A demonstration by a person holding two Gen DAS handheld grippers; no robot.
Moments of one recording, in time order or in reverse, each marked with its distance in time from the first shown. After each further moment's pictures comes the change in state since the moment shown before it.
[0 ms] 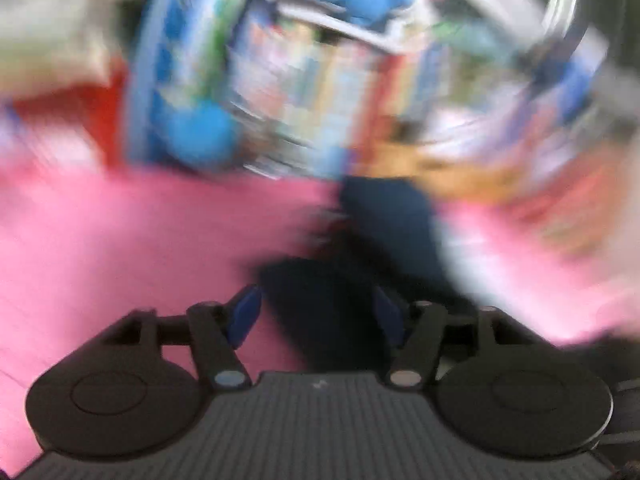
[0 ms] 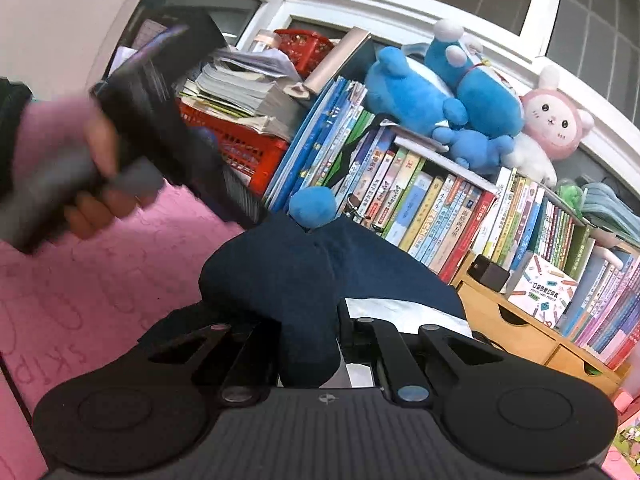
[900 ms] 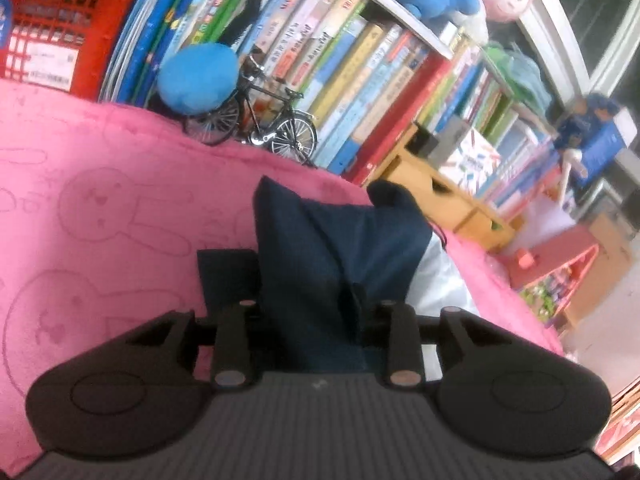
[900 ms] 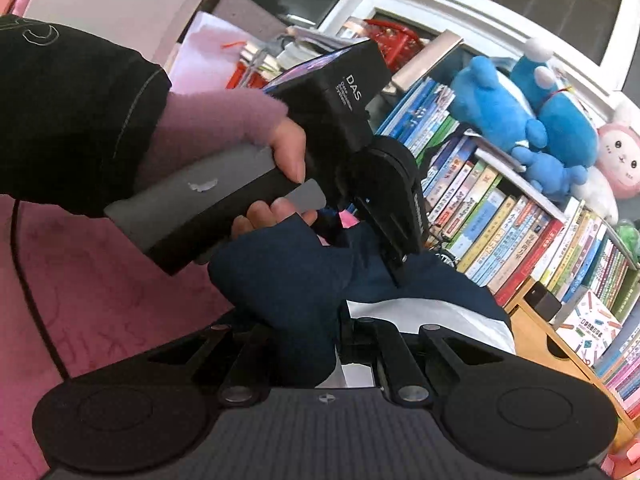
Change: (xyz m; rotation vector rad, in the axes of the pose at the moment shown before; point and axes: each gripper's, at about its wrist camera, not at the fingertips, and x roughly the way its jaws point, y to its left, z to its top) left arm 0.068 0.006 0.021 -0.145 -0.040 0.120; right arm 0.014 0.049 0.001 -0.159 0.042 0.133
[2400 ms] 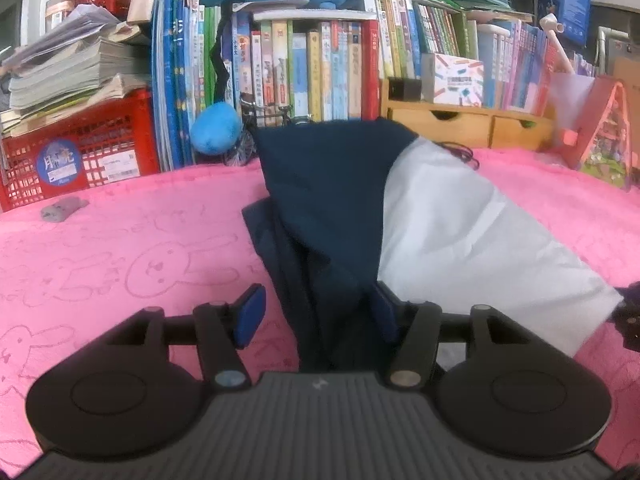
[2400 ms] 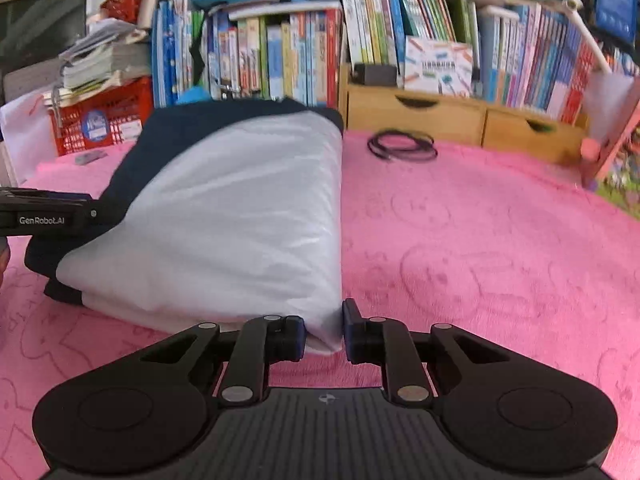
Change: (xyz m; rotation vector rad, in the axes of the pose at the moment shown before) left arm -0.071 -0.091 -0.125 0.443 -0.105 0.379; right arm -0.076 -0.106 -0.110 0.707 0.303 -0.142
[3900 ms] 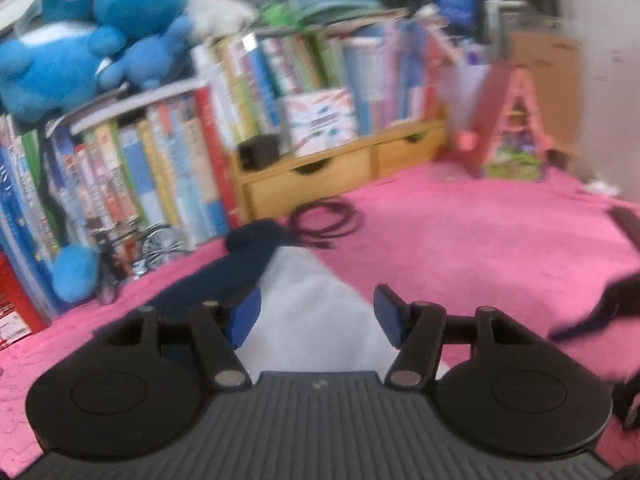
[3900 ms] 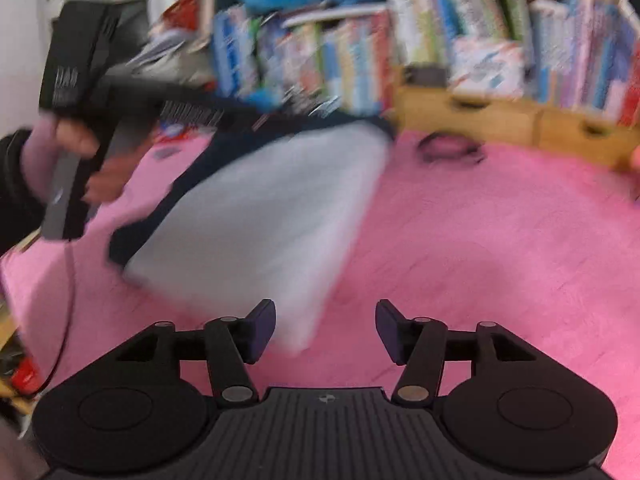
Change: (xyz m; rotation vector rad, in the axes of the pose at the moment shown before) left arm 0.054 -0.087 0.127 0.247 0.015 -0.228; right arm -0.029 -0.075 0.049 -0.067 0.055 0.258
